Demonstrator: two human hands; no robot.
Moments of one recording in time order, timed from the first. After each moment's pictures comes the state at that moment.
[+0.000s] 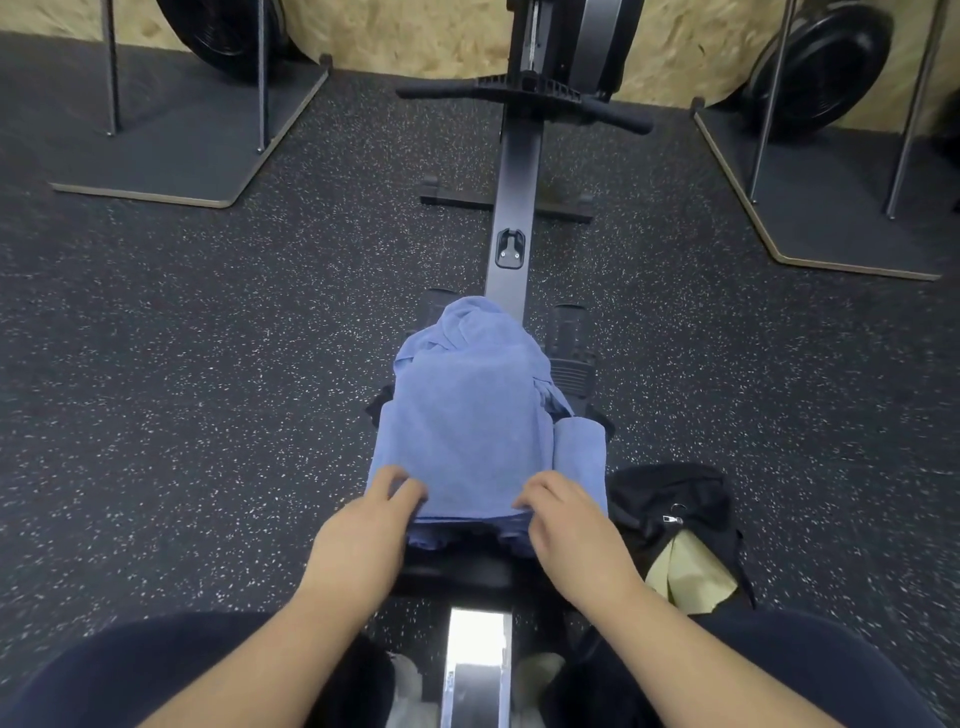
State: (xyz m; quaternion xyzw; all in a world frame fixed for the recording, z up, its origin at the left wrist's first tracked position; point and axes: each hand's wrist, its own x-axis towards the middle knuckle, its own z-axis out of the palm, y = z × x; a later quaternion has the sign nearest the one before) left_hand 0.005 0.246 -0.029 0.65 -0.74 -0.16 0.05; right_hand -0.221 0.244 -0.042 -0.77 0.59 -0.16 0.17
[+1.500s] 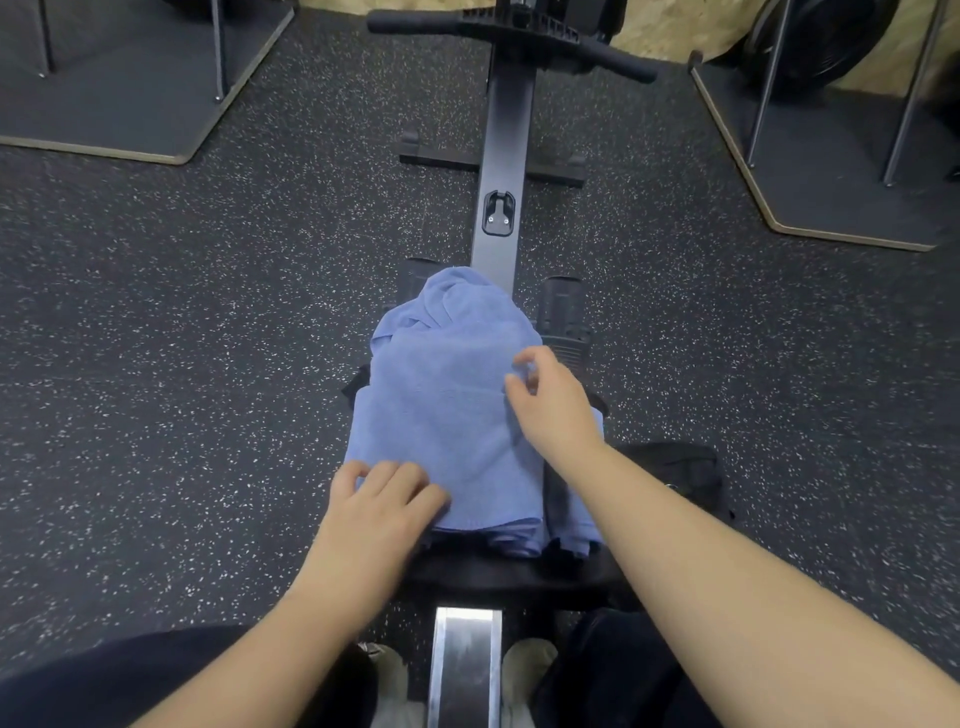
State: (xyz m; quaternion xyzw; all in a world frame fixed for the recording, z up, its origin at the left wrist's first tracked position) left_hand -0.007 0.229 -0.050 0.51 -0.85 0.02 0.16; right_hand -0.203 0.128 -0.023 -0.60 0.70 -0.25 0.30
